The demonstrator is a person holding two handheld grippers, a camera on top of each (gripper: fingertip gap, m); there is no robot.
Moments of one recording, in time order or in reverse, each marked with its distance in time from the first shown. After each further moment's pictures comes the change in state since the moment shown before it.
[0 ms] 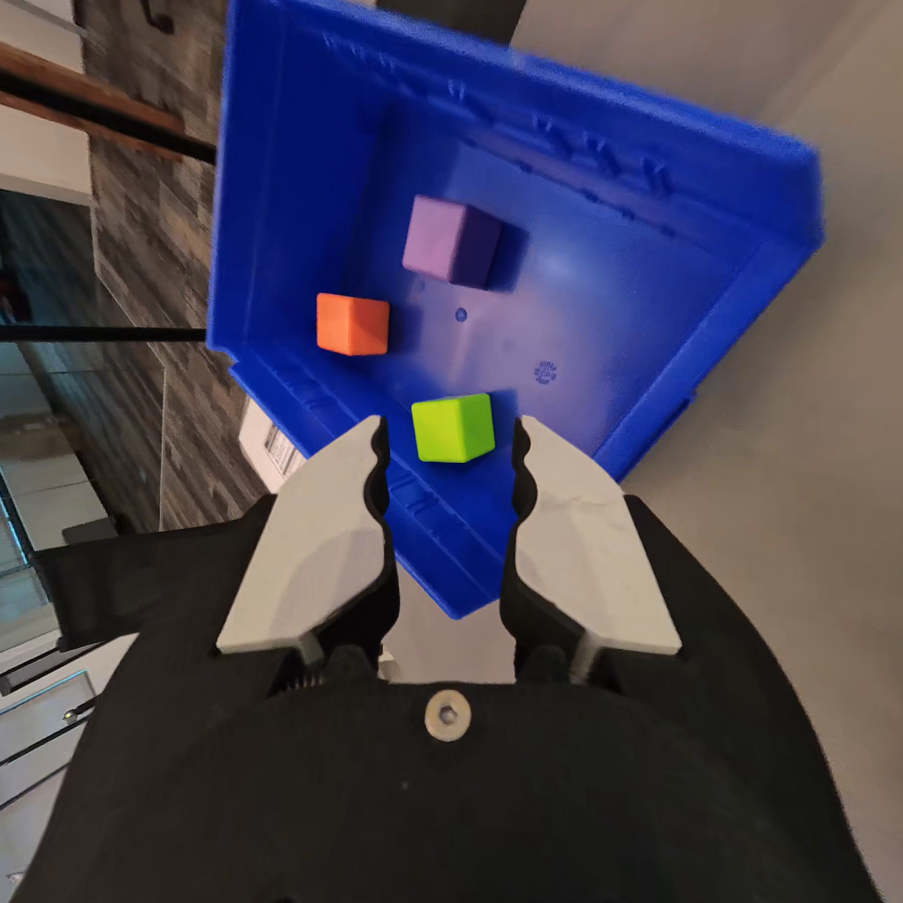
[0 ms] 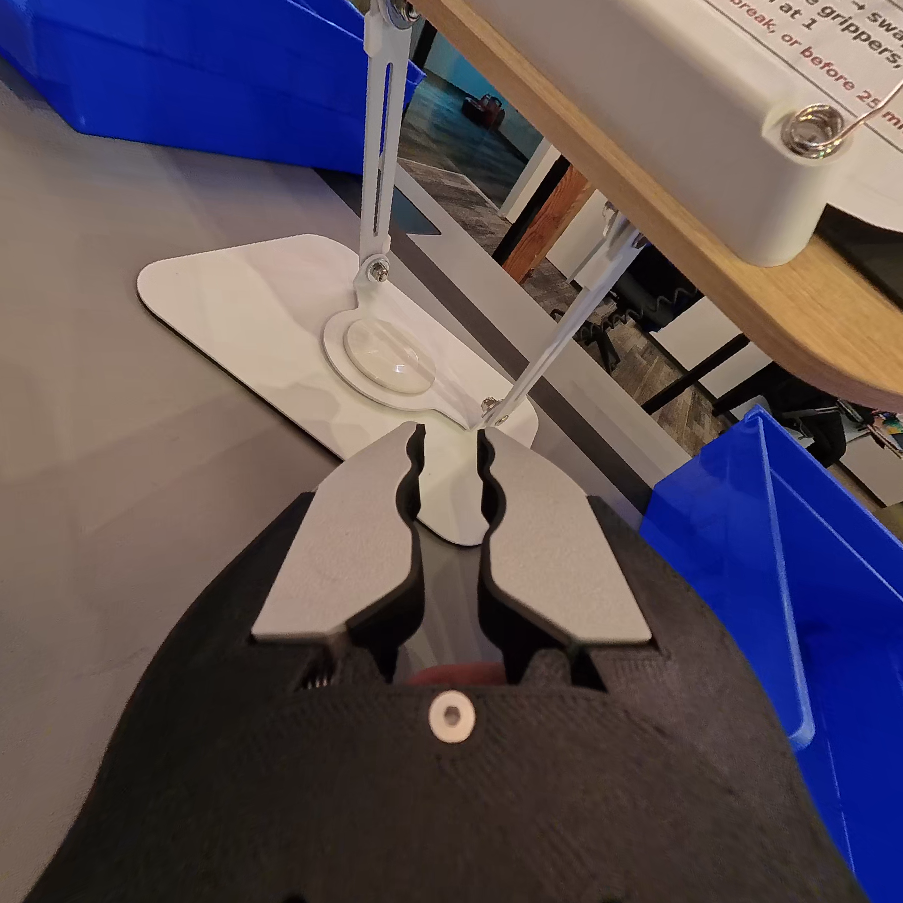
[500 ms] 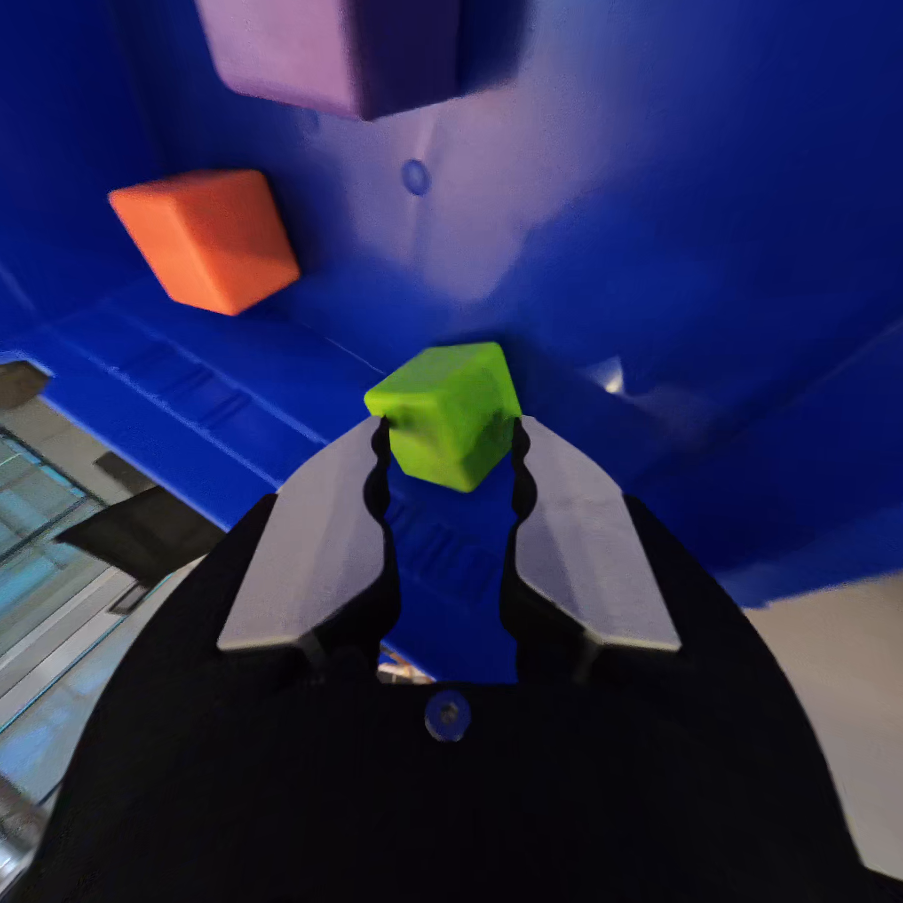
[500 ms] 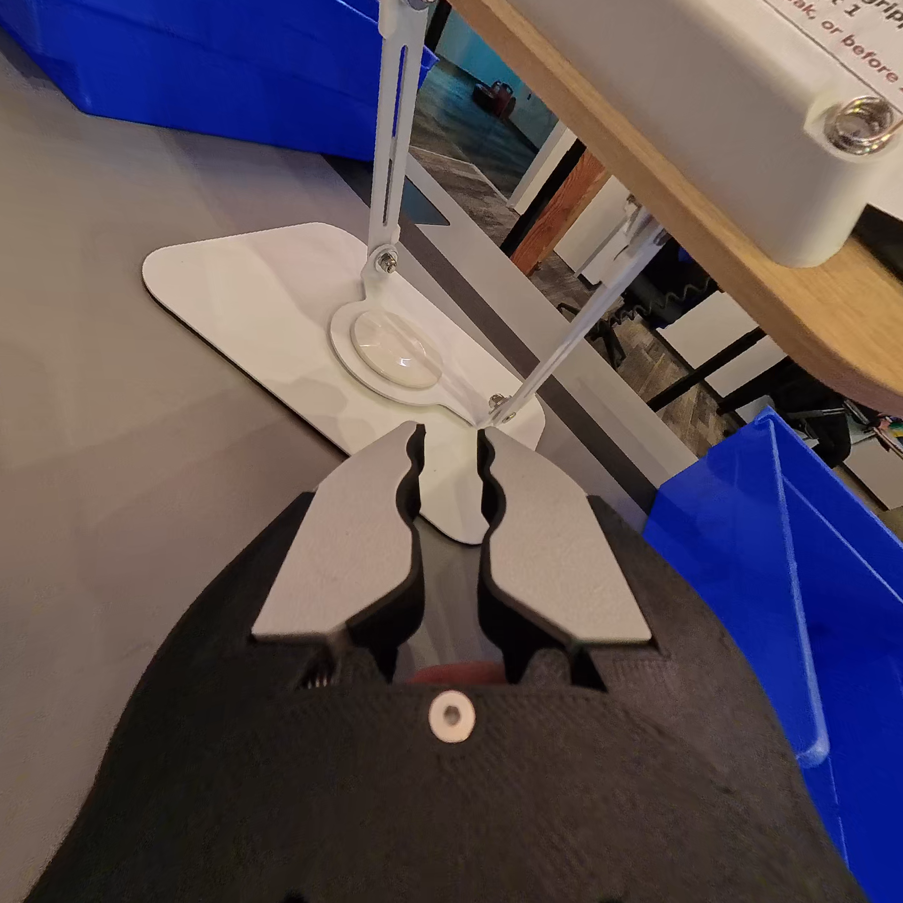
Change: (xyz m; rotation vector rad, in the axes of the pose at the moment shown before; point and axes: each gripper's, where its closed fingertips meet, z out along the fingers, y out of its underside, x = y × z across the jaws) left arm -0.002 0.059 0.100 -0.431 0.122 0.210; right arm -0.004 0.002 0.002 -0.019 -0.017 -0.018
